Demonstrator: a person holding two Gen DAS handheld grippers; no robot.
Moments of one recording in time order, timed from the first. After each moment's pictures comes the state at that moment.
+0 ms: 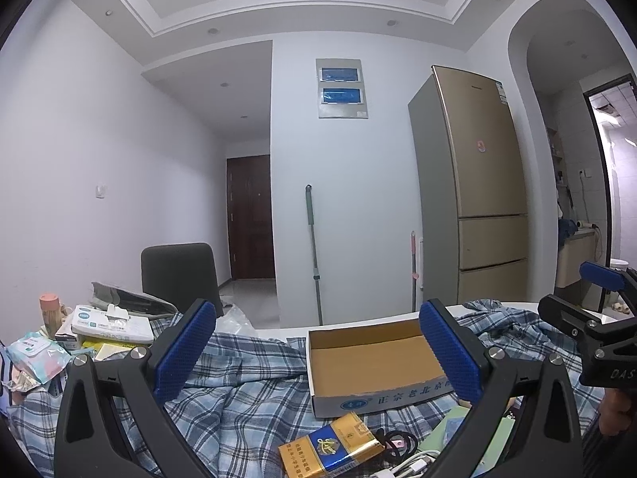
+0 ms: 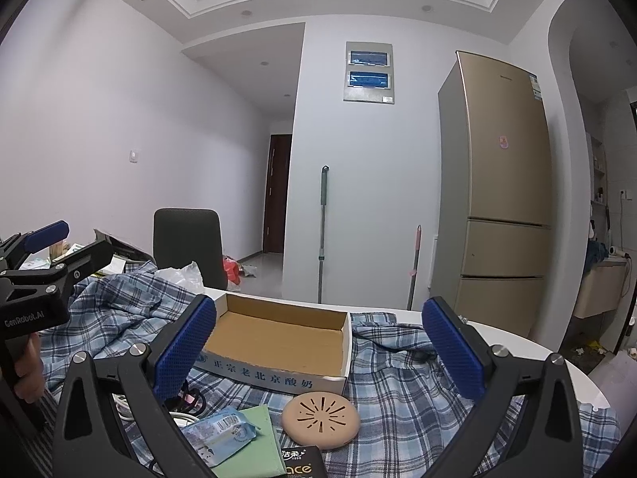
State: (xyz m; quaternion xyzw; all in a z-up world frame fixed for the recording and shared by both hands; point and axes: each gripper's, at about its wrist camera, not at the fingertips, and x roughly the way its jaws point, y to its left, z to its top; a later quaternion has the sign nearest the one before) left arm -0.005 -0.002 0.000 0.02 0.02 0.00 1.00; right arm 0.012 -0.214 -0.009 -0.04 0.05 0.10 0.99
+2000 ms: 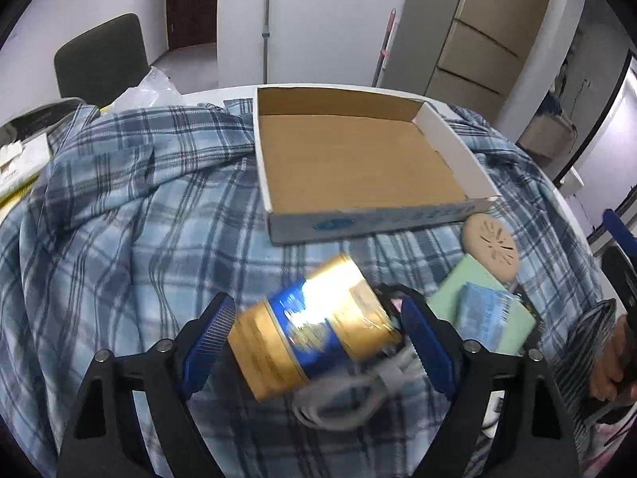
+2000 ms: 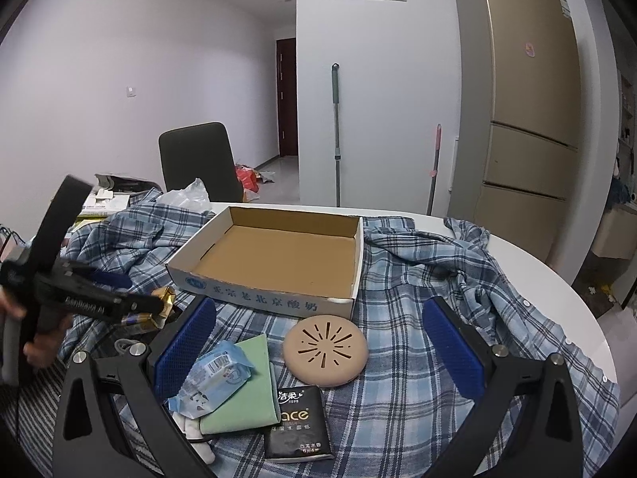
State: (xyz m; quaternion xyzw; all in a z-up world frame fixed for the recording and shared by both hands) left arm 0.130 0.019 -0.071 -0.02 0.48 -0.11 0.87; right arm 0.062 -0.231 -0.020 -0.03 0.25 0.13 0.96
